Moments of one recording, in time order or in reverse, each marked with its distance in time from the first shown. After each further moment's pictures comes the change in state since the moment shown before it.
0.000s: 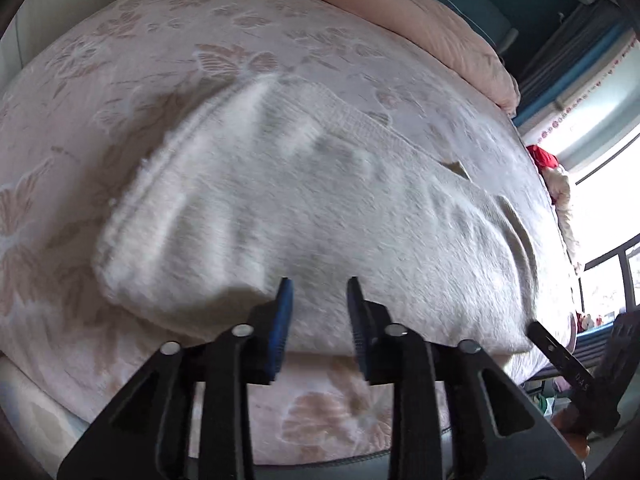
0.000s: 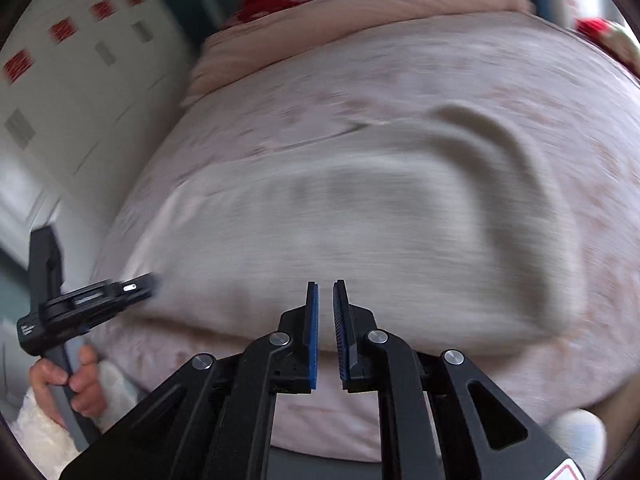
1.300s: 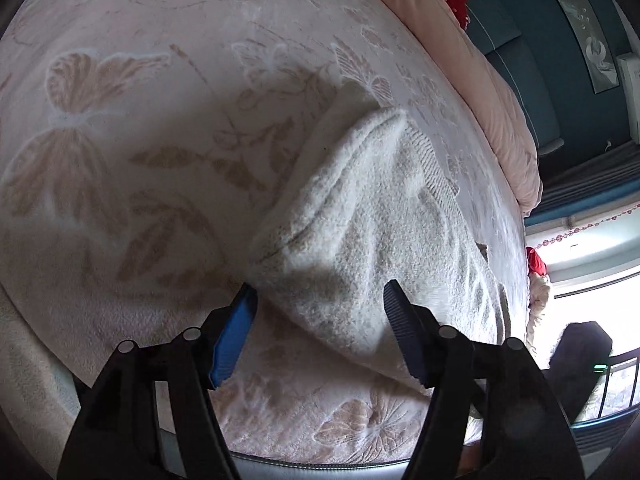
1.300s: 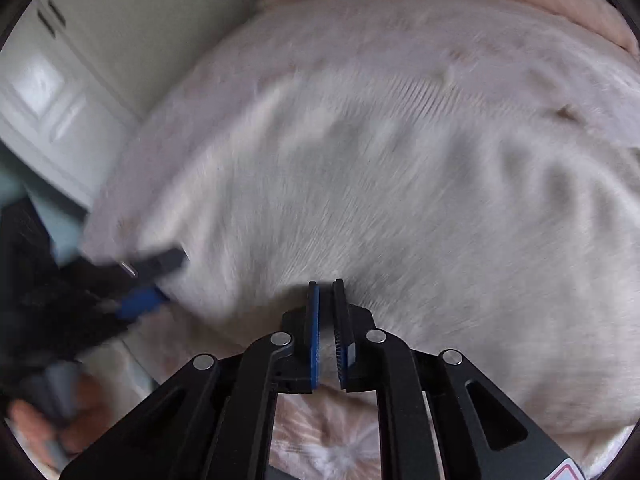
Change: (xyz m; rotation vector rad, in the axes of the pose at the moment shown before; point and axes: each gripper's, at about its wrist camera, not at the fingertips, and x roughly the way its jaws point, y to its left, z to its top) left arm -0.026 0.103 -0.019 -0.428 -0.059 -0.069; right arm 0.142 0.136 0.004 -0.251 0.257 0.021
